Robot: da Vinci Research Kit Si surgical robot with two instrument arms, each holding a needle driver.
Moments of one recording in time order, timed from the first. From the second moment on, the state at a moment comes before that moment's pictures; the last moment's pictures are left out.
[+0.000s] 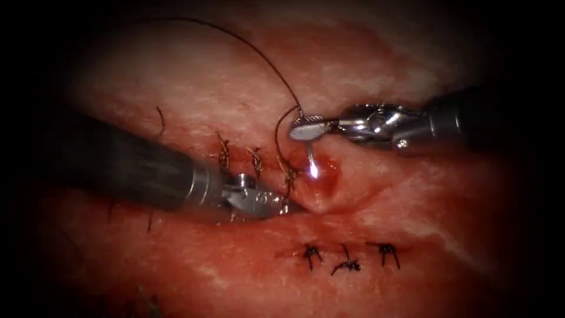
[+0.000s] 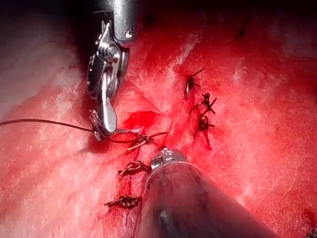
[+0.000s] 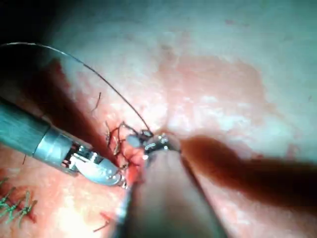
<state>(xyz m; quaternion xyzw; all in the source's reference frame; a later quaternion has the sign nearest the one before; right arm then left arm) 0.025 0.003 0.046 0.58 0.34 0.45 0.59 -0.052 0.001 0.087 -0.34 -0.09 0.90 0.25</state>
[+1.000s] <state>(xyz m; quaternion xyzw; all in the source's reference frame) 0.026 0.003 0.044 0.68 0.25 0.55 0.42 -0.052 0.001 0.087 -0.34 -0.09 0.90 0.25</state>
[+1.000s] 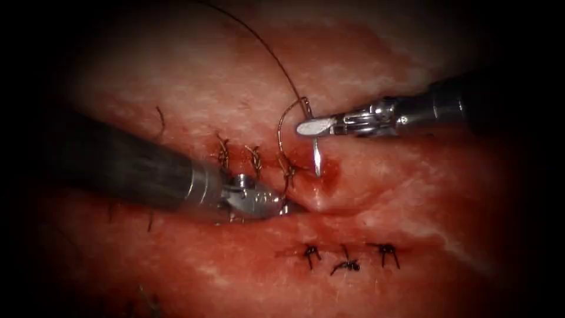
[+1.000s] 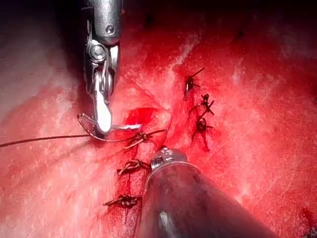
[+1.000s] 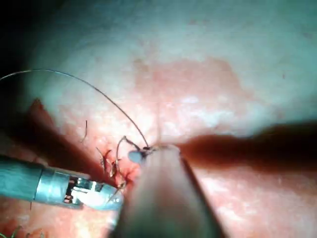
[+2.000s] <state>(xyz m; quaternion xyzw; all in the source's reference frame) 0.026 0.003 0.043 0.66 0.30 0.58 0.37 -0.053 0.001 0.087 -0.33 -0.09 0.91 0.25</state>
